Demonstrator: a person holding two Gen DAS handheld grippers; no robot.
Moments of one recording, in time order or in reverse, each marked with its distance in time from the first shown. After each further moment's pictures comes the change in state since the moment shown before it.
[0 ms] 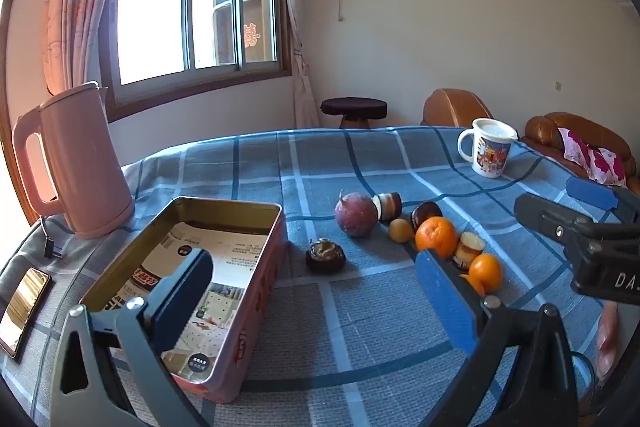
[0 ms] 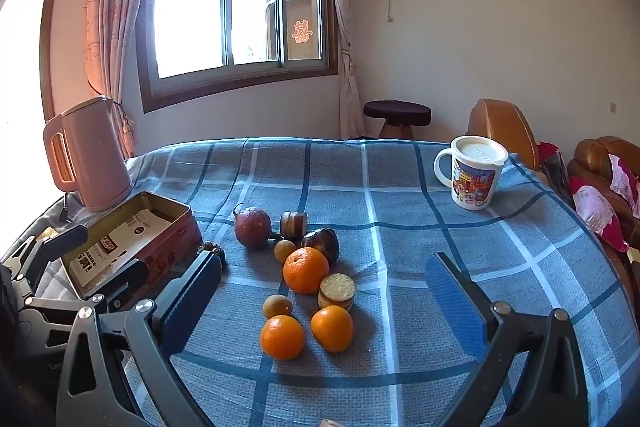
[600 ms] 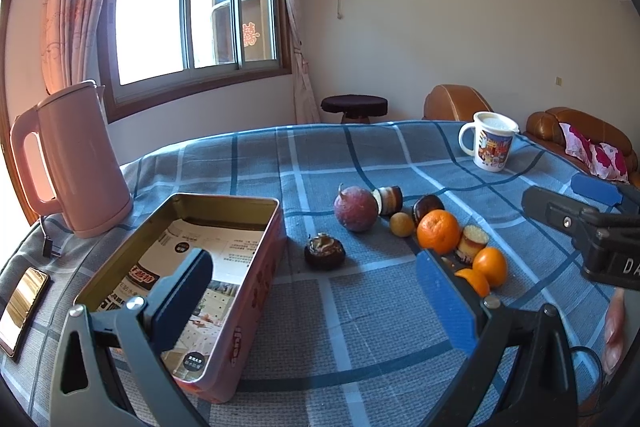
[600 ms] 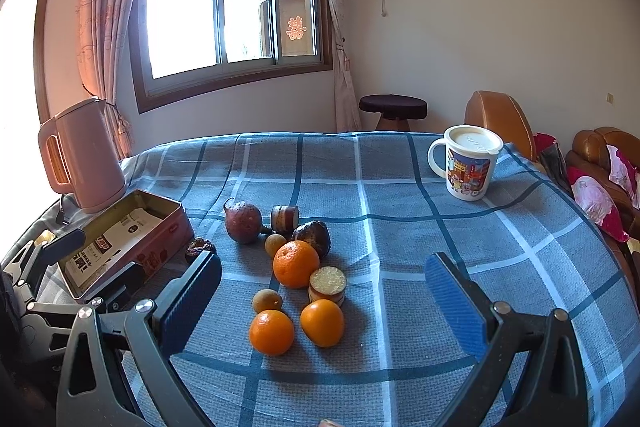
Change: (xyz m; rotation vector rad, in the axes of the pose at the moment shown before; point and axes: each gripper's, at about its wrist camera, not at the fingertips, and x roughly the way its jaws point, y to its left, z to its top) left arm 0.009 -0.001 -0.007 0.005 0.006 0.003; right arm 0.004 -0.008 -0.006 0.019 0.011 -0.007
